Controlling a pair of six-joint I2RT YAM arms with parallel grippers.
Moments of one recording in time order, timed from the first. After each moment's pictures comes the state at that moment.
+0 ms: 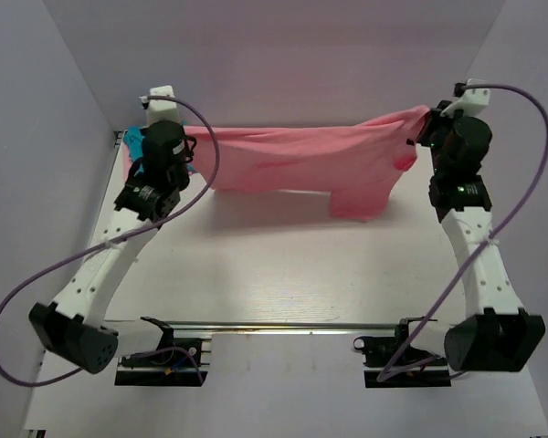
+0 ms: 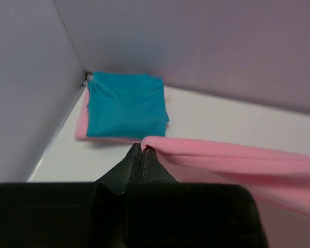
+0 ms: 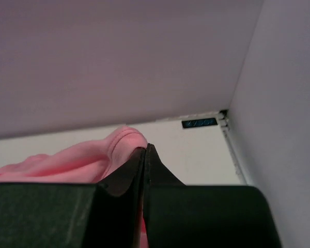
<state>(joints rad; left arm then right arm) -0.42 1.30 1.37 -0.27 -0.69 -0.09 0.03 1.27 1.25 0.01 0.09 0.07</state>
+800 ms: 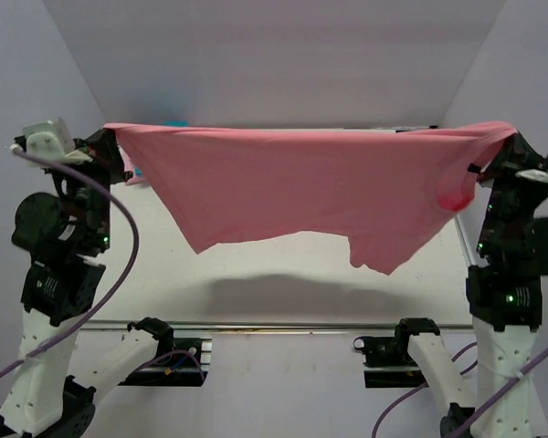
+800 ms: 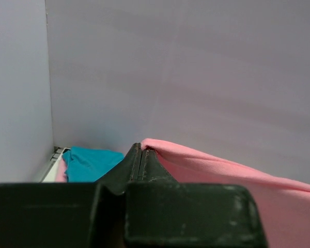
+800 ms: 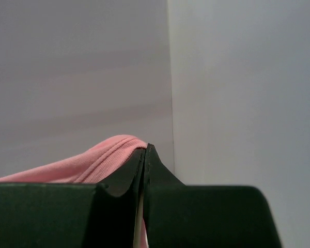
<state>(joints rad) -0.43 0.83 1.47 -0.30 -0.53 -0.06 0.03 0.70 1.25 -0.09 0.30 -0.06</state>
